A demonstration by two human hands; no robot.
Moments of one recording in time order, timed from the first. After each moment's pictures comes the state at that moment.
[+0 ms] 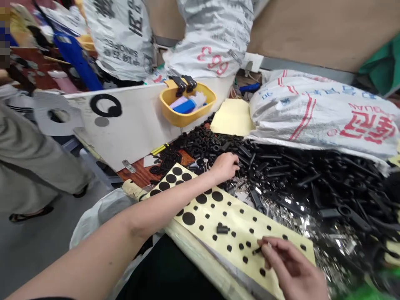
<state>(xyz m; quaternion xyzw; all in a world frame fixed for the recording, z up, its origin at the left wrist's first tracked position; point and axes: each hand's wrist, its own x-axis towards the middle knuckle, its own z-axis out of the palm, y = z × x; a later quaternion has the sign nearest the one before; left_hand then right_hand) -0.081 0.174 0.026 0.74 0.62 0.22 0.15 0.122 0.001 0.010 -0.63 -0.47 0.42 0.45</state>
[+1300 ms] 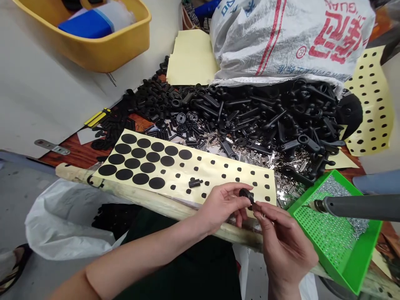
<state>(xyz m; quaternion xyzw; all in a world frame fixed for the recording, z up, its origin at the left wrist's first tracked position) 0.023 0.005 -0.024 0.26 0.32 0.39 0.82 0.156 -0.052 -0.019 -0.55 -0.59 0.12 0.57</state>
